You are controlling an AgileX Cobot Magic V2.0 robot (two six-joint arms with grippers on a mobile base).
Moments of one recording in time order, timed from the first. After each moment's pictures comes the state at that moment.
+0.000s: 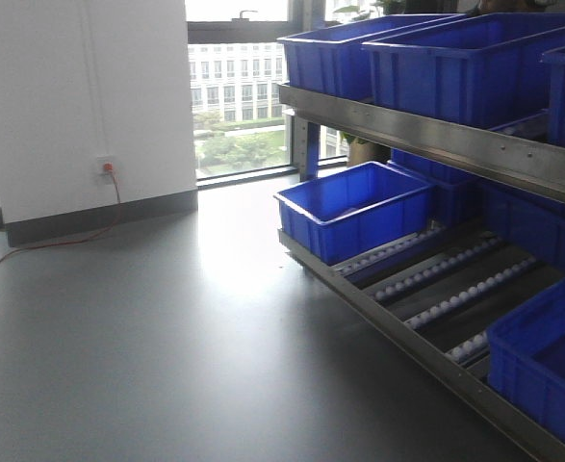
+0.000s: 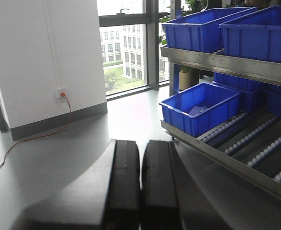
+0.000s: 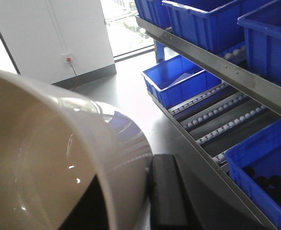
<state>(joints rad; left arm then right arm) -0.16 -0.01 0.01 -0.07 0.08 0.10 0.15 0.34 -0.65 0.00 0.56 0.22</state>
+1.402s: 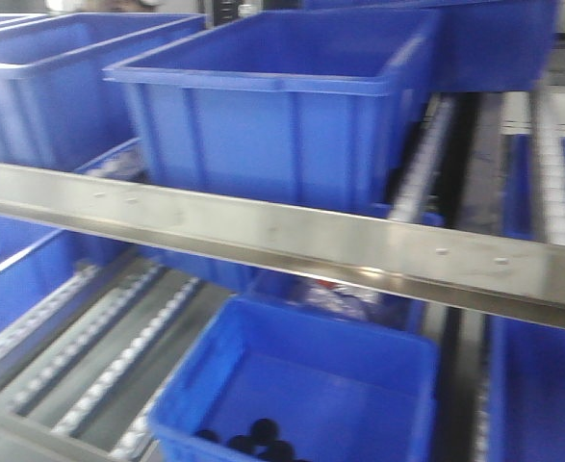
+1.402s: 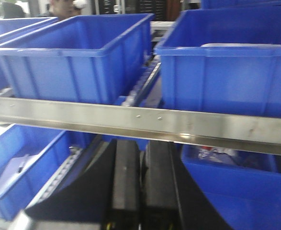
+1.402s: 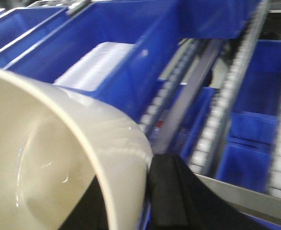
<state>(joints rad) -0.16 -0.01 0.01 -0.07 0.08 0.10 0.15 0.34 -0.65 0.00 0.56 0.22</state>
